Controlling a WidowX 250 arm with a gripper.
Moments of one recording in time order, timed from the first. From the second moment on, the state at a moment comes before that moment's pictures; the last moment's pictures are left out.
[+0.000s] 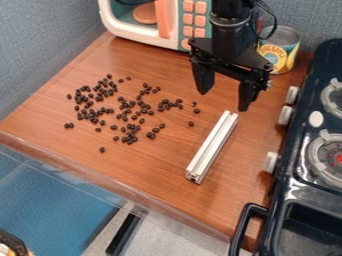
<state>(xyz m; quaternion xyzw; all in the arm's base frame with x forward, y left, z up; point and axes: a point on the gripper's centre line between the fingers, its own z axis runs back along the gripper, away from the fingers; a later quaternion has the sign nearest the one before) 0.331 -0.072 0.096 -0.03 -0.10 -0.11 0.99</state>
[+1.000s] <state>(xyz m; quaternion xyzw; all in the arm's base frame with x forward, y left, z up) 0.314 -0.075 0.045 0.00 -0.06 -0.13 0.99</state>
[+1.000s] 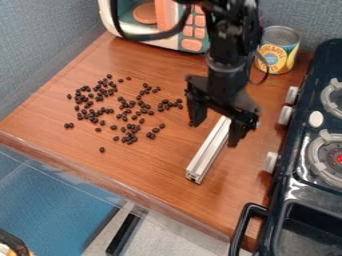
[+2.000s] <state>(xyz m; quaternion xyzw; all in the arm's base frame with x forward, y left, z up) 0.300 -0.084 0.008 0.00 -0.02 -0.15 0.99</state>
